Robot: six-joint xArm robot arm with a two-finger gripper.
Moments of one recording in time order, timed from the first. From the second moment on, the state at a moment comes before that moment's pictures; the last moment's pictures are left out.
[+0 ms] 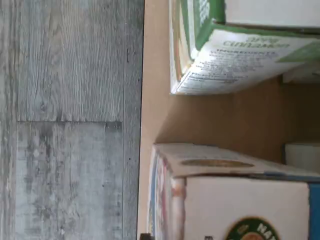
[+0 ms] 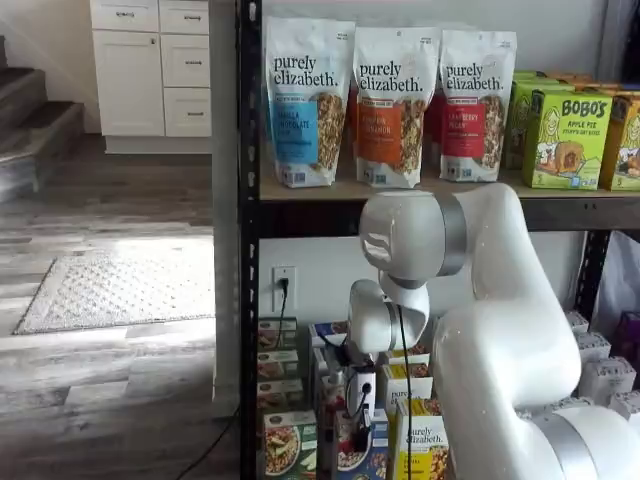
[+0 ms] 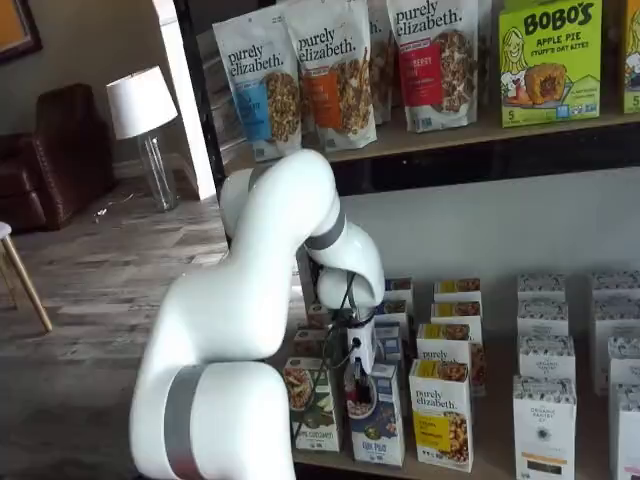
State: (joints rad) arm 0.05 1.07 -1.61 0.03 0.56 -1.54
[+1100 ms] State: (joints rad) arm 0.05 1.03 -1.55 0.01 0.53 -1.52
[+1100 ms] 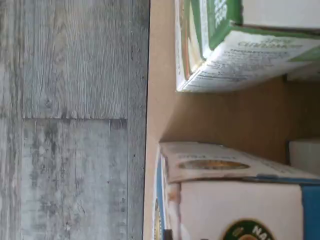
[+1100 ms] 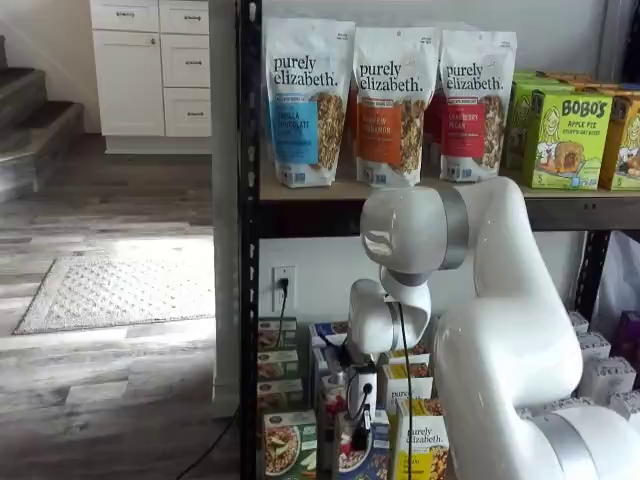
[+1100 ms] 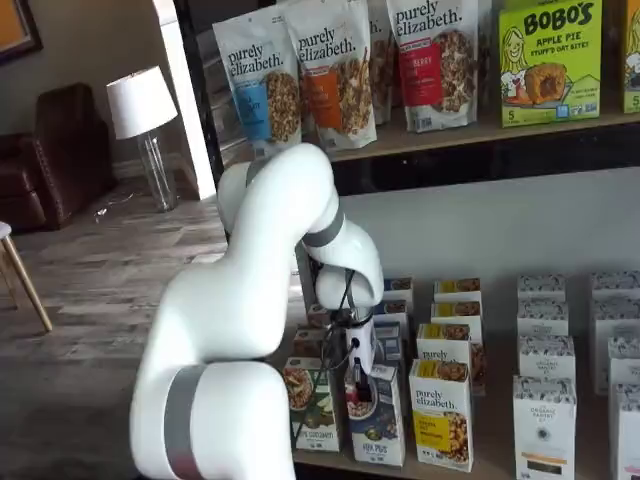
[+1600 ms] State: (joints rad) arm 0.05 0.95 -1.43 0.01 0.48 -1.51
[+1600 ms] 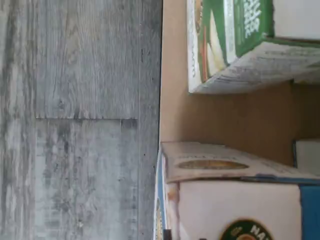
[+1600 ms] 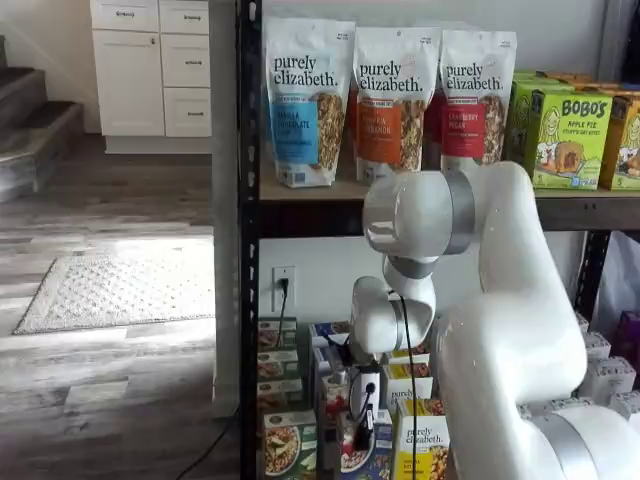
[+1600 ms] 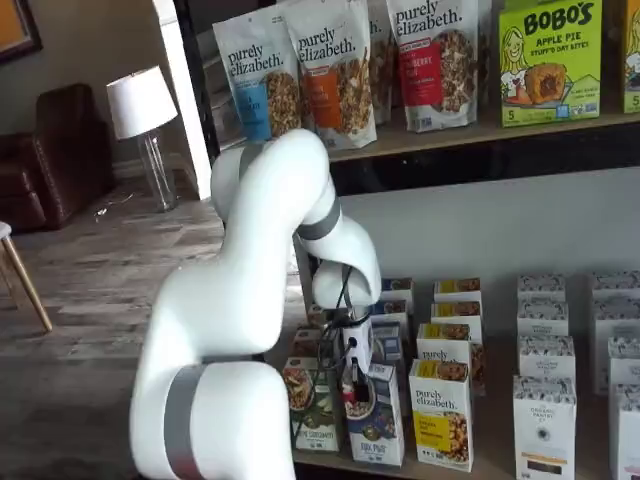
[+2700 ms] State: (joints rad) arm 0.11 0.59 -0.94 0.08 0.35 -1.52
